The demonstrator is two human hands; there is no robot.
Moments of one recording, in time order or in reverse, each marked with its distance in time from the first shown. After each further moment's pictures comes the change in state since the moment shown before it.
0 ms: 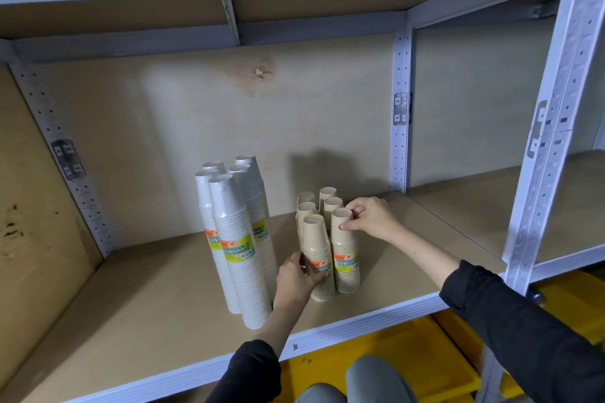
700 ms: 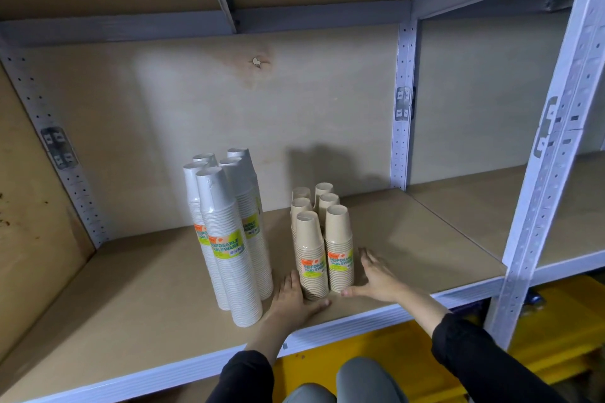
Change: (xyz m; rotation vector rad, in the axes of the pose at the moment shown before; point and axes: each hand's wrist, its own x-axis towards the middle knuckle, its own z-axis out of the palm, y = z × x) left_hand -0.008 -0.030 0.025 0.404 -0.368 -0.117; right_hand -0.042 0.075 0.043 -0.404 -0.439 0.102
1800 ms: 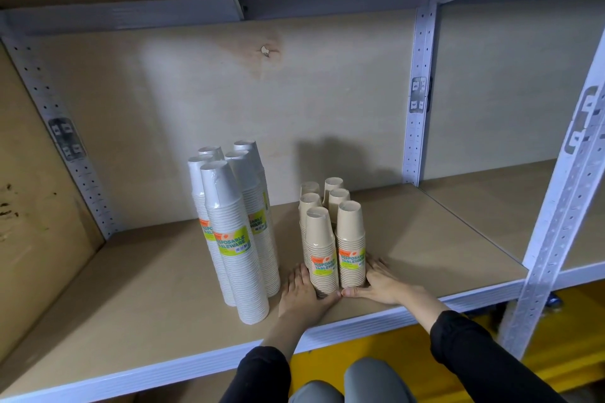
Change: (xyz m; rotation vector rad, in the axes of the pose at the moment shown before) left_hand 0.006 0.008 0.004 0.084 0.060 -0.023; right_hand 0.035 0.015 0.018 -0.038 -0.129 -0.137
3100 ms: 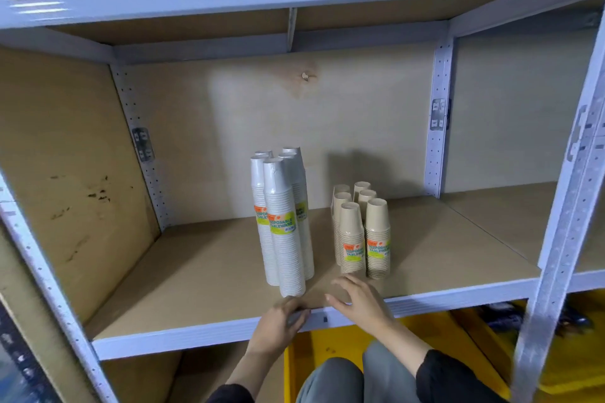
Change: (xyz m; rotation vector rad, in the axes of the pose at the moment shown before) left_hand -0.098 -0.098 -0.012 -0.247 0.177 0.204; right_hand -0.047 -0.100 0.069 0.063 0.502 -0.239
